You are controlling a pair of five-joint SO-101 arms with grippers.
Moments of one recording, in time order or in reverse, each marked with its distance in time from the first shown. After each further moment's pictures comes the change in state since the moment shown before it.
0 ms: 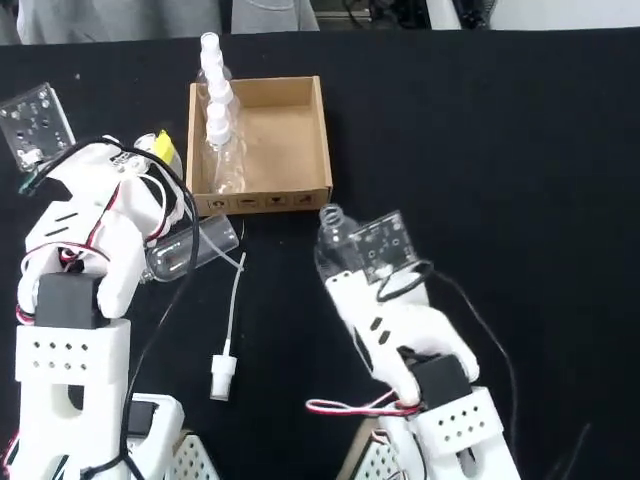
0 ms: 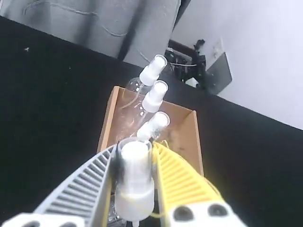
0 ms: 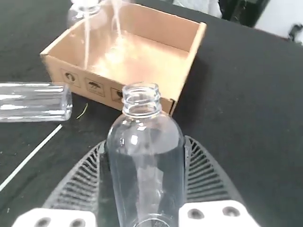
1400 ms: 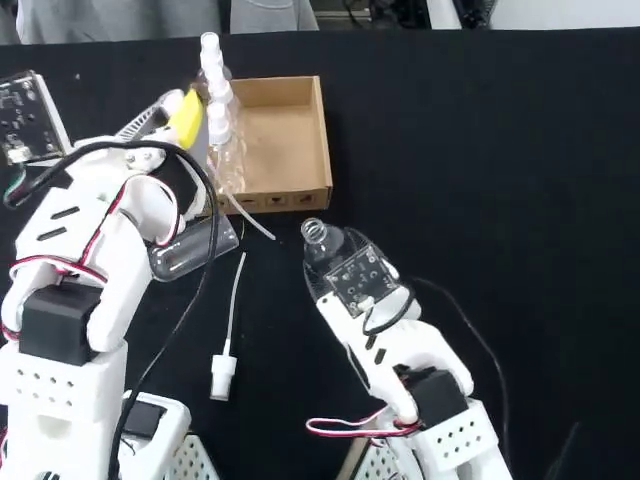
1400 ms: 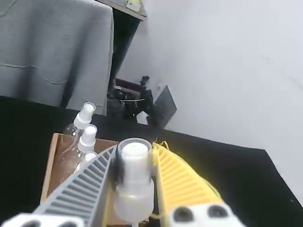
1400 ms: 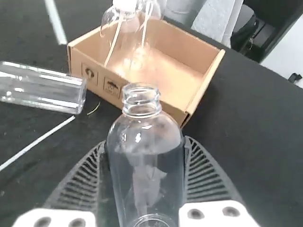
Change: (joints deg) left arm 9.3 0.0 -14.2 0.0 0.0; right arm -4.9 -12.3 7.8 0.2 8.1
